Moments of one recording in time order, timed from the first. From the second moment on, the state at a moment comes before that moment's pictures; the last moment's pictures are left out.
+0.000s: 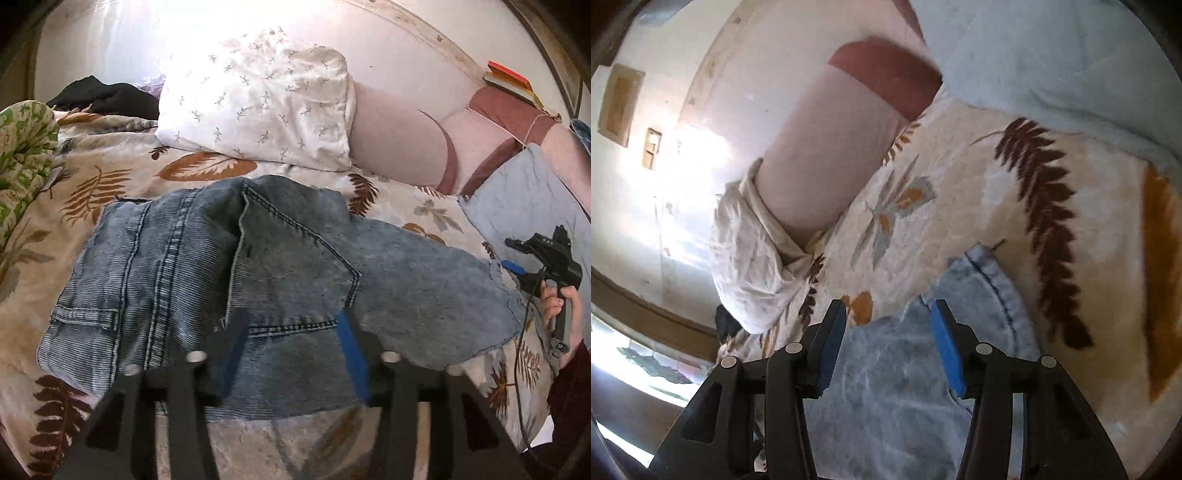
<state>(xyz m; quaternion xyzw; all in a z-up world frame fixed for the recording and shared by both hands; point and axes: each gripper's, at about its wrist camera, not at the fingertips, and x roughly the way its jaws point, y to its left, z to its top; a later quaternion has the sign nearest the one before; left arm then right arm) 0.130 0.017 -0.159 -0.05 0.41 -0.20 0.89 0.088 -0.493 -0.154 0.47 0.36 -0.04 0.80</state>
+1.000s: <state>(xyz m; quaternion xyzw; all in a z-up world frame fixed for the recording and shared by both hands) 0.141 0.054 -0.157 -0.10 0.43 -0.16 0.88 0.064 -0.438 -0.170 0.36 0.53 -0.12 0.76</state>
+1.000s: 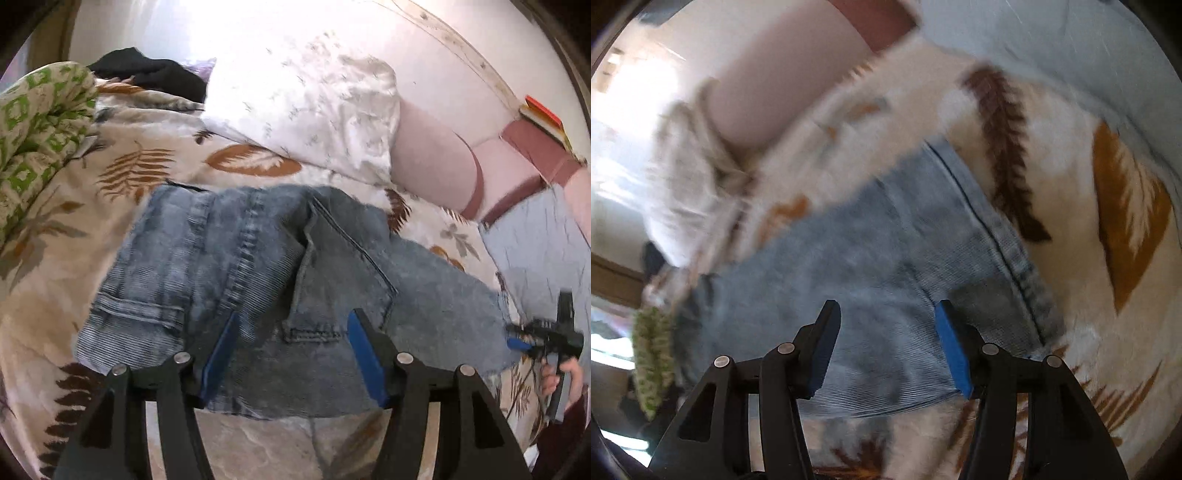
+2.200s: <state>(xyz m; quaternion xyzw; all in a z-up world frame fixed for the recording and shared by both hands) 0.150 0.016 -0.188 0.02 0.47 -0.18 0.86 0.337 -0.175 -0.178 0.18 0.60 0.23 0.74</state>
